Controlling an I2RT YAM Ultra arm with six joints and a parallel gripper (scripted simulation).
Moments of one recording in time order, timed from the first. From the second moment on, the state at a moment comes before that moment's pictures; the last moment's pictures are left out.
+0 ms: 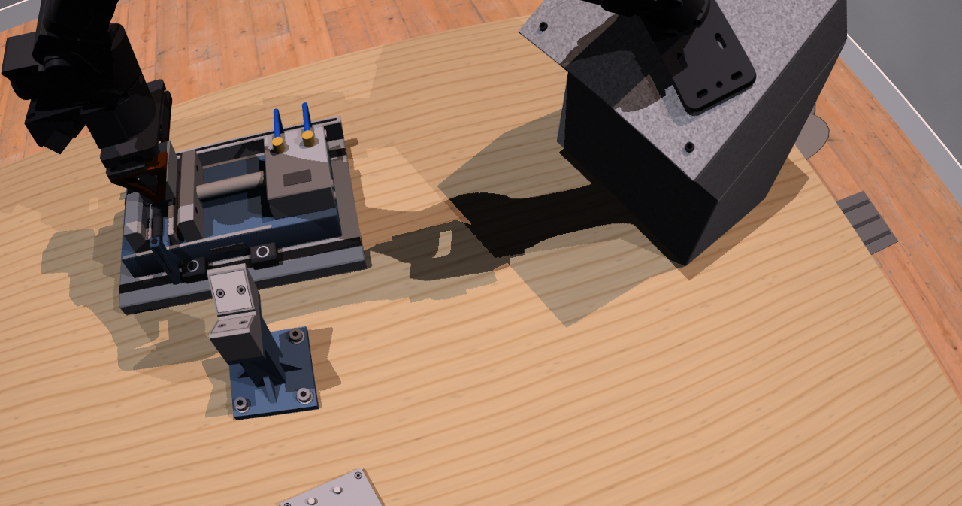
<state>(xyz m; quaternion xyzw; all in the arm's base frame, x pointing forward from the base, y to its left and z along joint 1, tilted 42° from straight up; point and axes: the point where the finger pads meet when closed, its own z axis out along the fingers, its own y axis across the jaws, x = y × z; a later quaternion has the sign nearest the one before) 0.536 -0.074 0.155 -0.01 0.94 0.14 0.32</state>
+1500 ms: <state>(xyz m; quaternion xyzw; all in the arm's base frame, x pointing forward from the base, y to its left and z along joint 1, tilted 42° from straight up) 0.538 -0.073 0.153 -0.01 0.94 0.14 0.32</state>
